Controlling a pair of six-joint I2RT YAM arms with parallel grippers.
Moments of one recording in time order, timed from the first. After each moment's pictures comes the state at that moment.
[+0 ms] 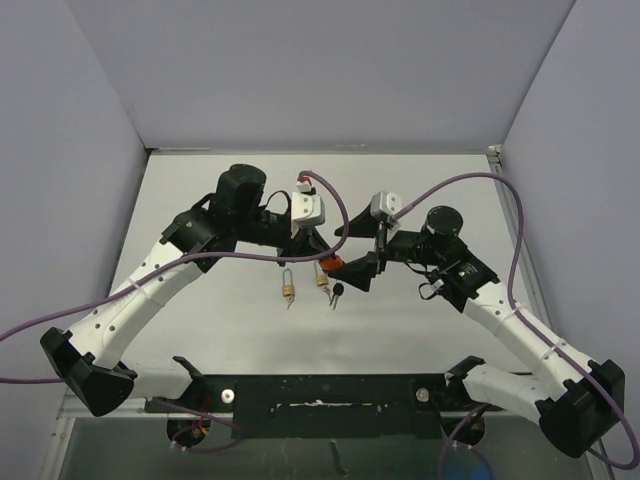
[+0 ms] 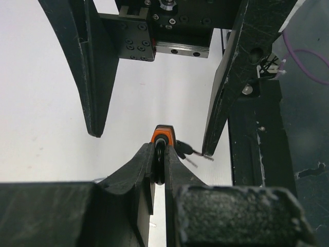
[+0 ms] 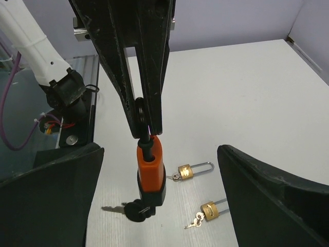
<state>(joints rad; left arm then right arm) -0.70 1.30 1.43 -0.64 0.78 0.35 0.56 1.03 0.86 0.13 -0.86 0.00</state>
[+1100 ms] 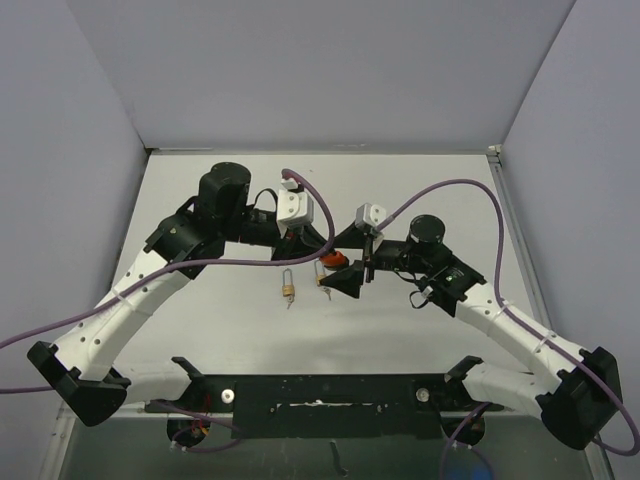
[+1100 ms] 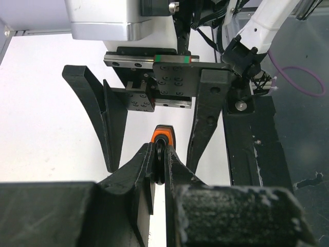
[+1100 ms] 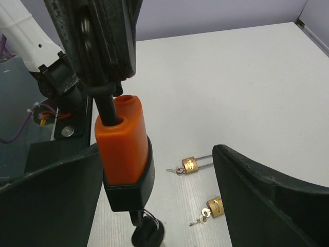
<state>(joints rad) -0.70 1.24 1.44 -0.59 0.82 0.32 0.64 1.06 0.81 0.16 -0.78 -0.04</state>
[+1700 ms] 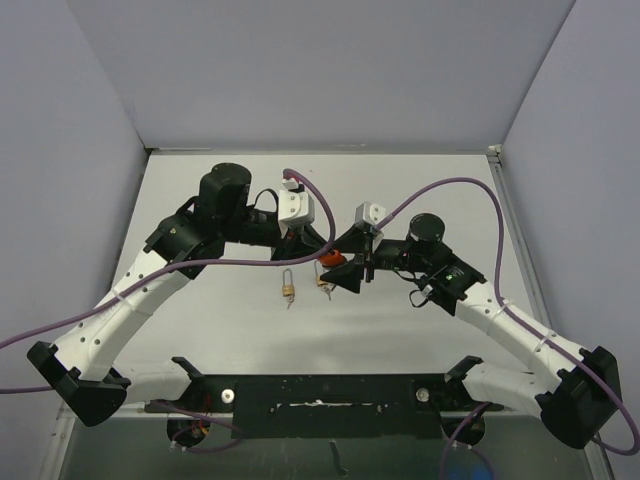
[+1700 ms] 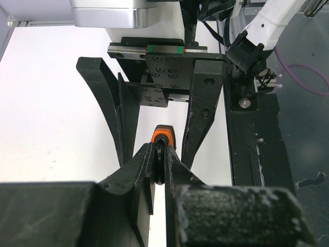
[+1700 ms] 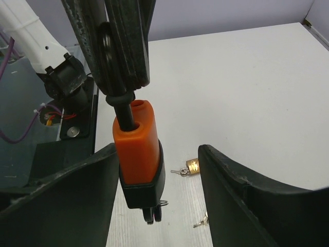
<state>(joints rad) -0.70 1.23 1.44 -0.61 0.79 0.32 0.64 1.07 0.82 0.14 -0.79 -0.03</state>
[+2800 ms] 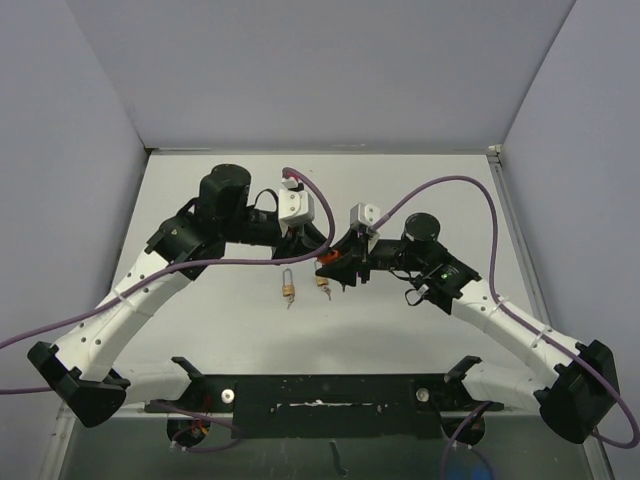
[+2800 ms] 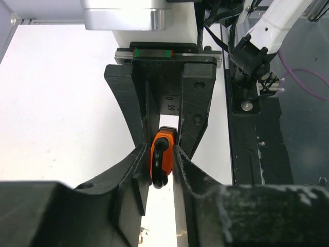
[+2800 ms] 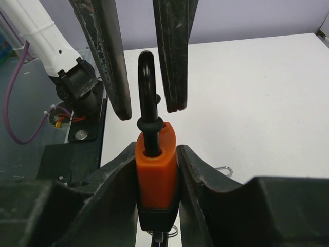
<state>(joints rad) -0.70 1.23 1.43 -0.58 0.78 0.30 0.67 1.10 0.83 0.20 -0.82 -0.01</state>
